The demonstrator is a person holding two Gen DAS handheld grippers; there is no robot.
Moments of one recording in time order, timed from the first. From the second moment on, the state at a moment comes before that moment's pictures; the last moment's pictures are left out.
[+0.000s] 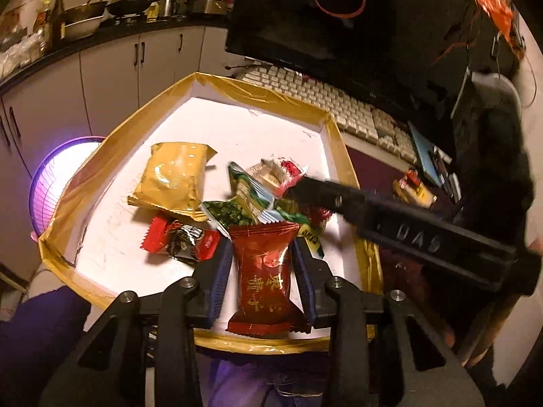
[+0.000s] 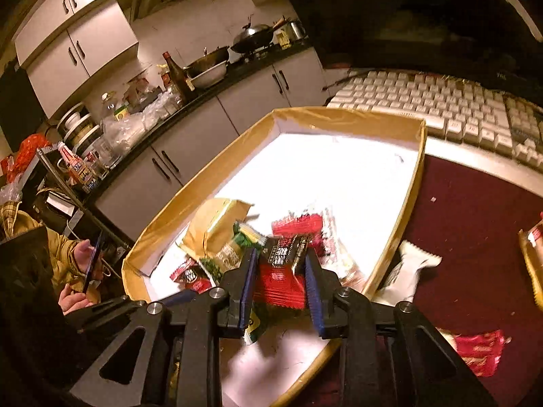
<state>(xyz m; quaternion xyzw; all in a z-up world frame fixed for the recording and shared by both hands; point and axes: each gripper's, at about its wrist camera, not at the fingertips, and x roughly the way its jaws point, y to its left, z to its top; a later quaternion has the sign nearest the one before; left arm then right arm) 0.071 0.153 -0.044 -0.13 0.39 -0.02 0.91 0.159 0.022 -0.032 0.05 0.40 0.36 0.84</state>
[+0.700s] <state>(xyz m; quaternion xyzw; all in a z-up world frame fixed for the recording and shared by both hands) 0.064 0.064 -0.016 -0.07 0.38 -0.11 0.92 0.172 -0.156 -0.058 0.23 0.42 0.23 0.85</state>
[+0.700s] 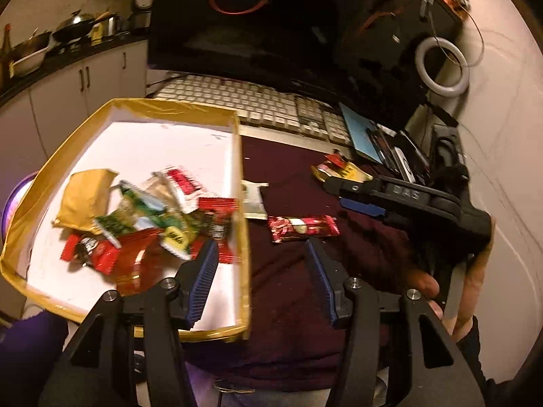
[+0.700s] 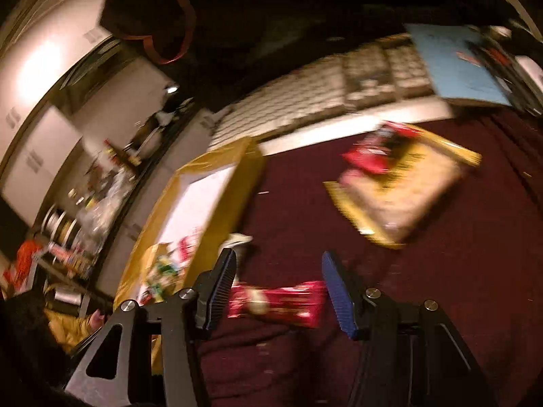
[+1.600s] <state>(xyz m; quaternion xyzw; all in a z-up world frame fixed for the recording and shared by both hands) 0.093 0.032 -0.020 0.02 0.40 -0.13 0.91 0.268 -0.161 -0.047 0.11 0.45 -0.01 0.89</state>
